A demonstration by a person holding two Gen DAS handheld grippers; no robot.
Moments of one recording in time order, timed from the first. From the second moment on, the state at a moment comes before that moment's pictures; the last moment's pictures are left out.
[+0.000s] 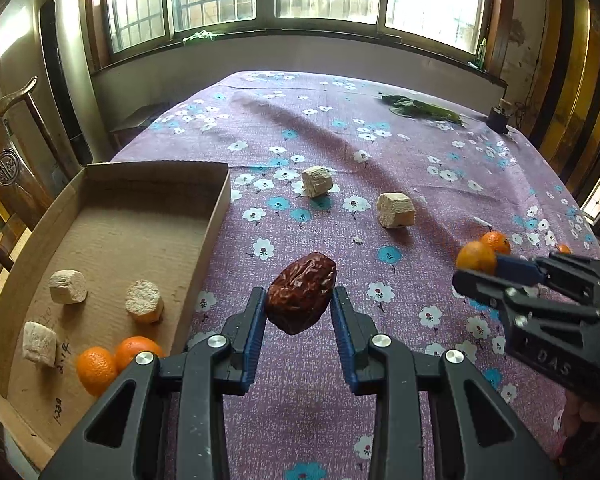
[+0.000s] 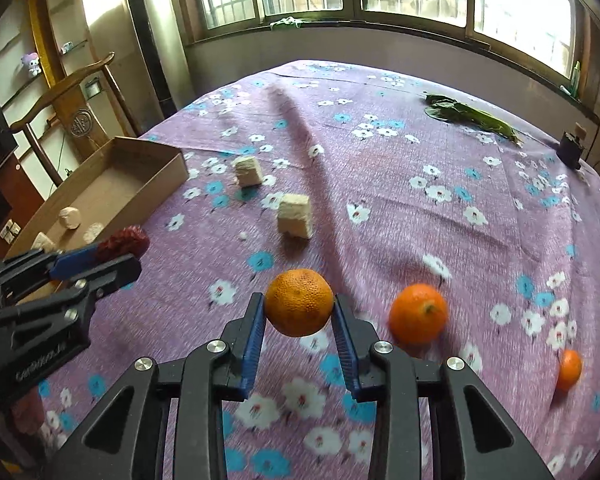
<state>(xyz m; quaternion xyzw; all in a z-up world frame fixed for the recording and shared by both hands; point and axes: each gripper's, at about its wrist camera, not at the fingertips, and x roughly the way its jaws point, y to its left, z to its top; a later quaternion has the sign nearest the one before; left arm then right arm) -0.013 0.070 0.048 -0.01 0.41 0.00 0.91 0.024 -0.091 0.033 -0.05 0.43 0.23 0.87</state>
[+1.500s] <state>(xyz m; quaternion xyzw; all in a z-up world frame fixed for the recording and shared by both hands) -0.101 0.183 0.071 -0.04 0.37 0.14 0.92 -0.076 0.044 0.069 -0.11 0.38 0.39 0.83</state>
